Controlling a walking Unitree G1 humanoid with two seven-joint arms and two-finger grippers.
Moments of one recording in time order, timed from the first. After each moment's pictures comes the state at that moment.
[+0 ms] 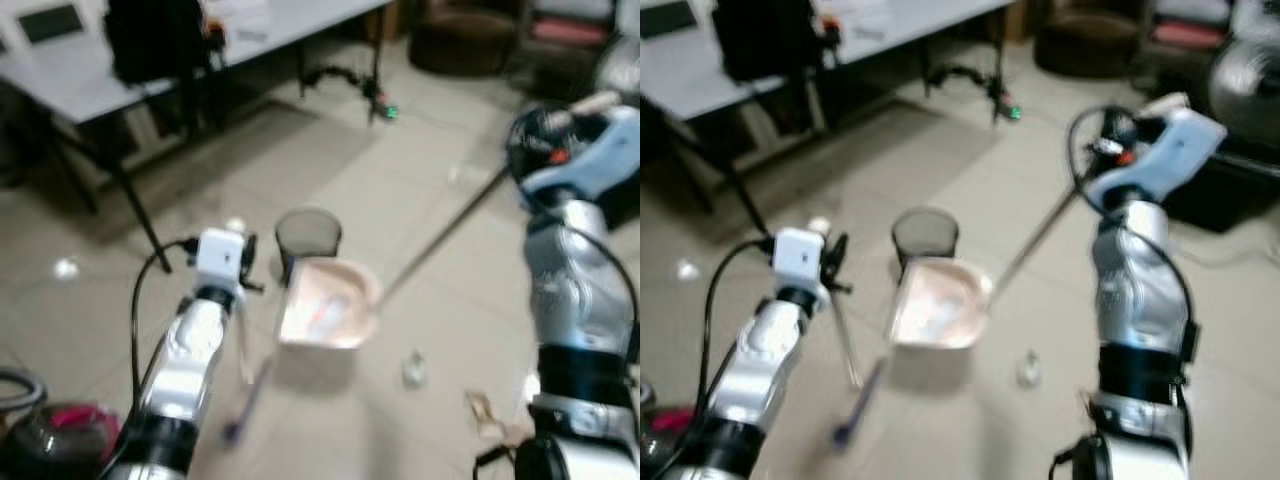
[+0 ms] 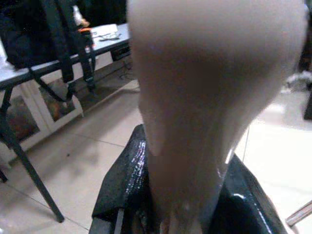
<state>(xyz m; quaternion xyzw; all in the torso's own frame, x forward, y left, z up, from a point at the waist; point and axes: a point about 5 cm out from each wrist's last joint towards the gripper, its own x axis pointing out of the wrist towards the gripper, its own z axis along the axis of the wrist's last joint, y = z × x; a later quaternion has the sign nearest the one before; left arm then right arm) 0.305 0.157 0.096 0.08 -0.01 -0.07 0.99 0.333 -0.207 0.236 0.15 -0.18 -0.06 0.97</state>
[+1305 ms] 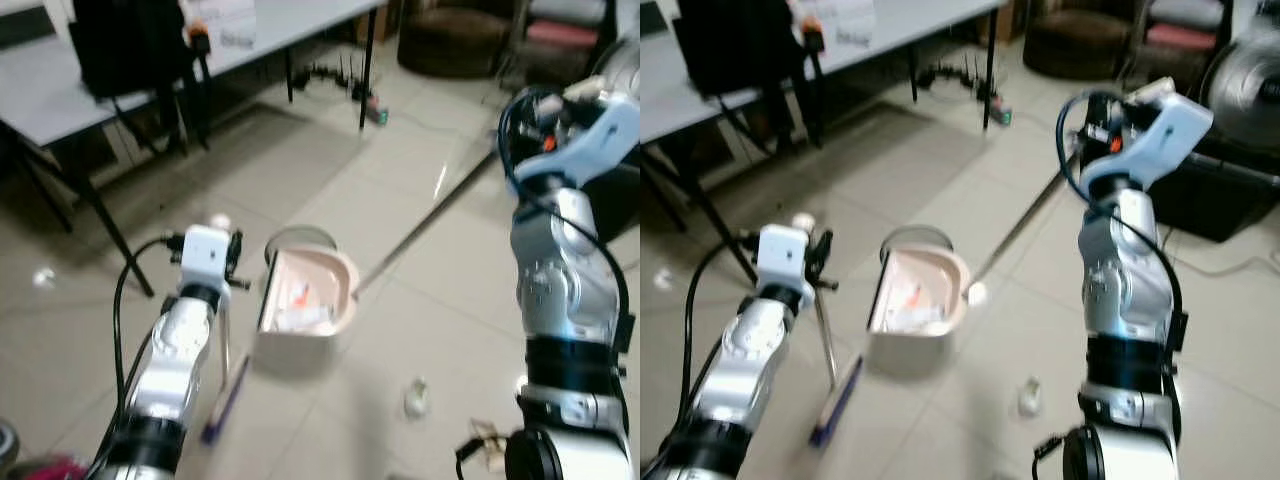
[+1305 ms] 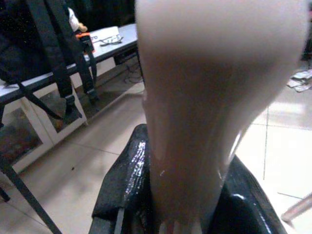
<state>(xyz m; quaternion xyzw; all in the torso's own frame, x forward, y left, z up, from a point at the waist) 0.304 0.168 0.098 0.10 -0.01 -0.05 0.99 0.337 -0.196 0.240 0.18 -0.18 -0.03 0.97</state>
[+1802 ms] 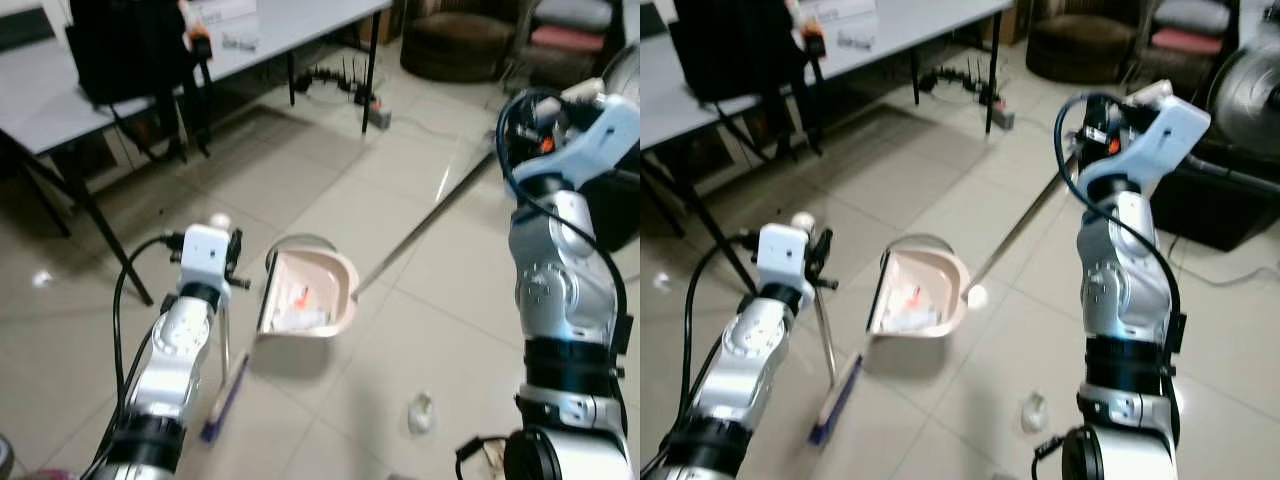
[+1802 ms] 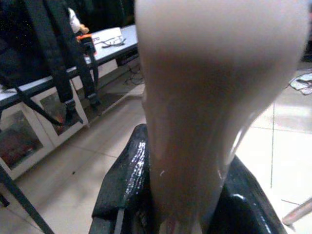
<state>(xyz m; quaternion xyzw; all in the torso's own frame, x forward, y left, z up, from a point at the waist) 0.305 0.170 0.100 0.10 -0.01 -0.05 0.99 0.337 -0.192 0.239 0.18 -0.18 -0.03 0.97</state>
